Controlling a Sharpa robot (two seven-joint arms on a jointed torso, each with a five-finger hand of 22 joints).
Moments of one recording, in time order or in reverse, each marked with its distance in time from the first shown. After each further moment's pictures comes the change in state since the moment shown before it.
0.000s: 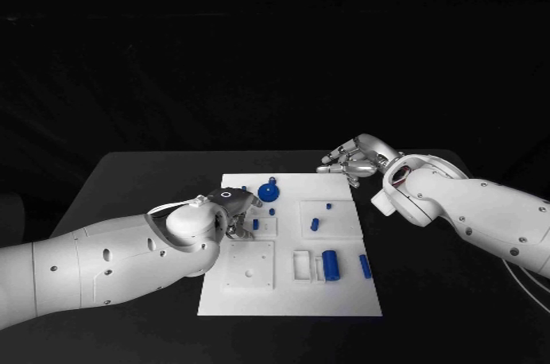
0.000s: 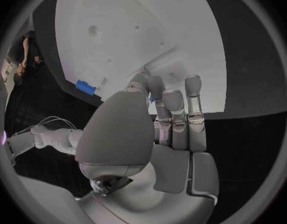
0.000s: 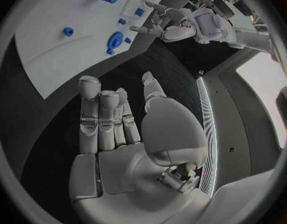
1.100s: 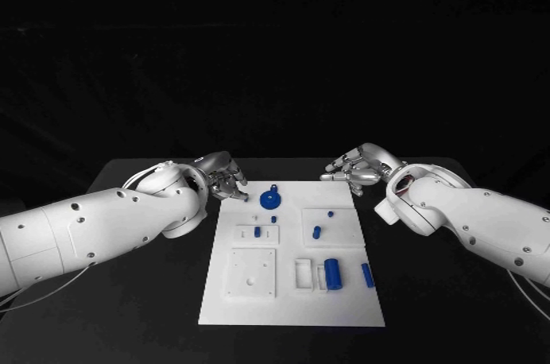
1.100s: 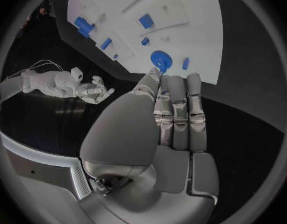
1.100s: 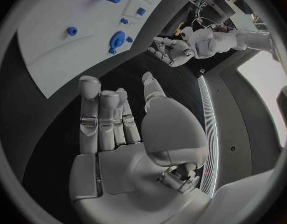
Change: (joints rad) left arm 0.083 -0.040 0.102 -0.115 0.397 -0.107 0.160; left_hand 0.017 0.139 0.031 -0.144 0.074 0.485 0.103 0.011 0.015 -0.055 0.078 -0.474 -0.383 -0.063 0.052 -0.198 -0.102 0.000 -0.016 0.049 -0.199 -0.008; right arm -0.002 -0.001 0.000 -0.010 0.012 -0.003 0.001; right_hand 0.000 0.000 0.003 0.003 0.001 -0.004 0.004 0.000 0.000 0.000 0.000 0.000 -0.001 0.000 0.000 0.000 0.000 0.000 0.000 0.000 0.000 0.000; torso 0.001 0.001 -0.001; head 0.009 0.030
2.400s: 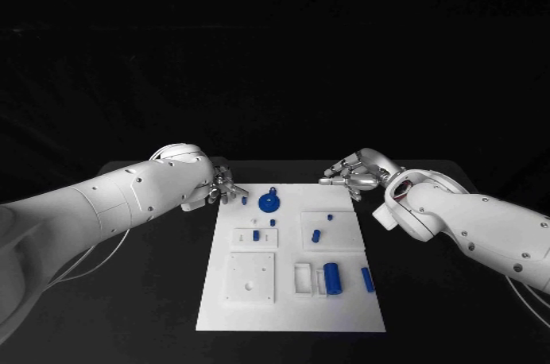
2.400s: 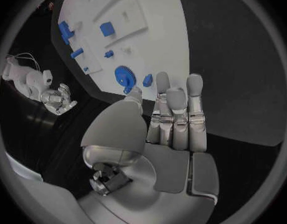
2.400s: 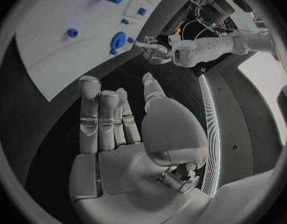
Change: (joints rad) left arm 0.038 0.290 -0.037 -0.541 0.135 0.453 -0.015; left_hand -0.331 0.138 -0.081 0.184 -0.094 0.039 -0.029 0.000 0.082 0.033 -0.027 0.243 0.118 0.027 -0.013 0.220 0.083 0.000 0.008 -0.023 0.170 0.008; right arm 0.000 0.010 0.000 0.002 0.009 -0.007 -0.001; right_hand 0.000 0.000 0.002 0.022 0.016 0.000 0.000 0.000 0.000 0.000 0.000 0.000 -0.001 0.000 0.000 0.000 0.000 0.000 0.000 0.000 0.000 0.000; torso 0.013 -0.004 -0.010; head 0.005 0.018
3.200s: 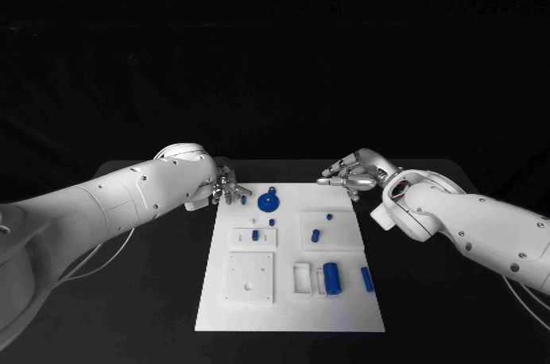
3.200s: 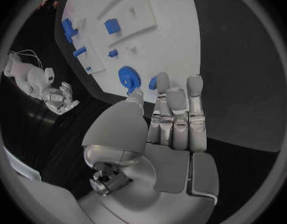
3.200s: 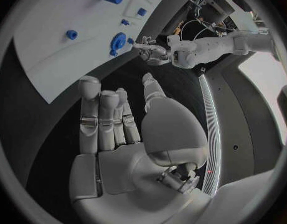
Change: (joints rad) left arm 0.000 0.030 0.000 -0.037 0.028 0.026 0.014; left_hand 0.016 0.026 0.012 -0.033 0.021 -0.012 0.005 0.000 0.001 -0.016 0.006 0.012 -0.002 0.000 0.000 0.010 -0.011 0.000 -0.009 0.002 0.017 0.000; right arm 0.000 0.009 0.000 -0.003 0.001 -0.001 -0.001; right_hand 0.000 0.000 0.002 0.007 0.000 0.000 0.000 0.000 0.000 0.000 0.000 0.000 0.000 0.000 0.000 0.000 0.000 0.000 0.000 0.000 0.000 0.000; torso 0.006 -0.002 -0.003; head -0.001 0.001
